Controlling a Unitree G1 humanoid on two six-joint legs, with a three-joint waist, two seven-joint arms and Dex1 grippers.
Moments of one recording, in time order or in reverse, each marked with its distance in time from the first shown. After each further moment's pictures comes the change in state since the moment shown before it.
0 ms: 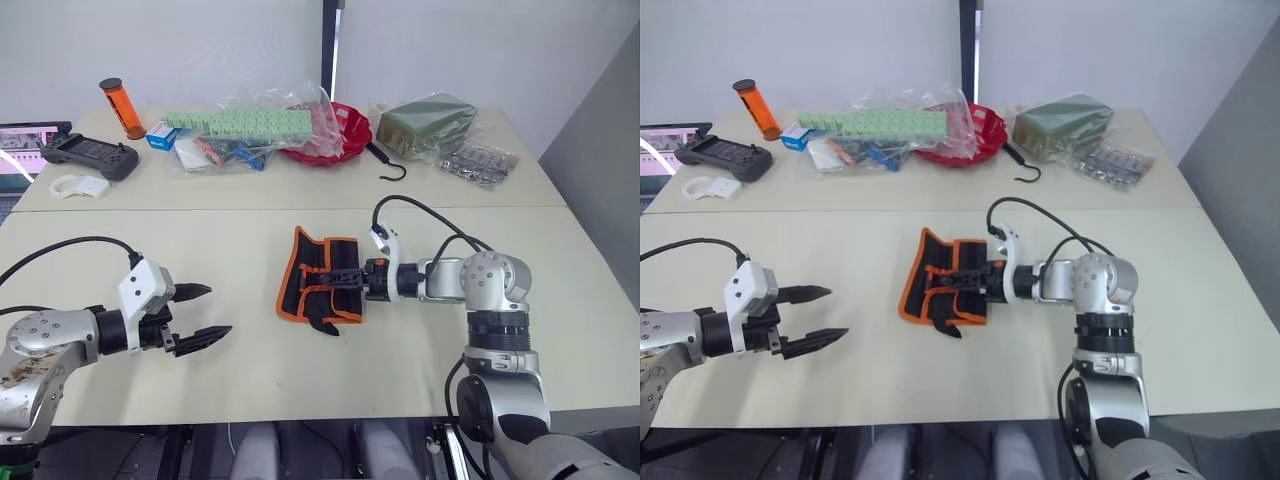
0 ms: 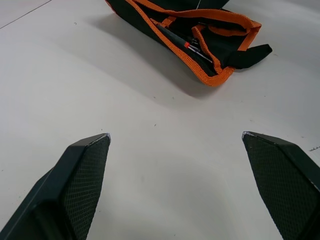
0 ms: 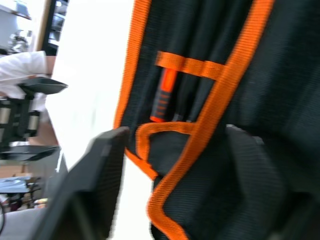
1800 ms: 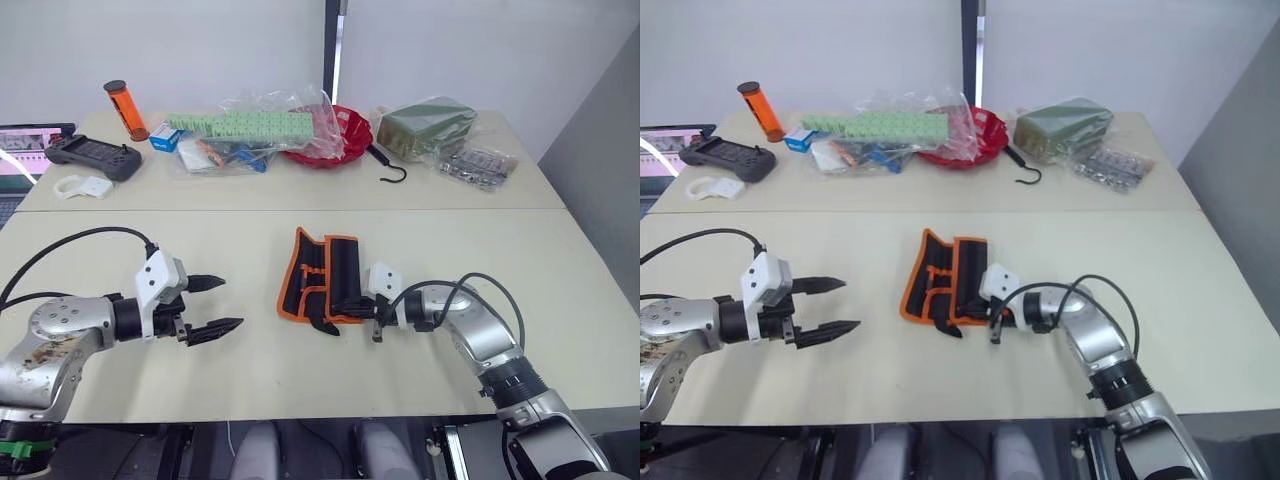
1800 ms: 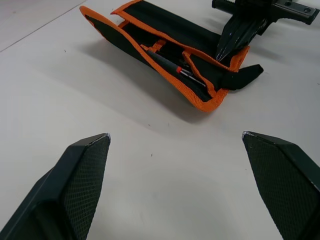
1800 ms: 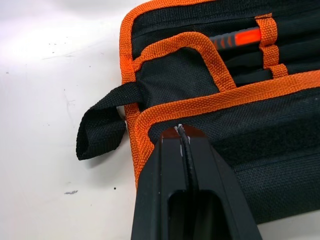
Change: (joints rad) left arm -0.143 -0.050 -0.091 0.065 0.009 -0.020 -0.007; right arm 0.285 -0.260 0.499 0.004 -0.520 -1.299 0.621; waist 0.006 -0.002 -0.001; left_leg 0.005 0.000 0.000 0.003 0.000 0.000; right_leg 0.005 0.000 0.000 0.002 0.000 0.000
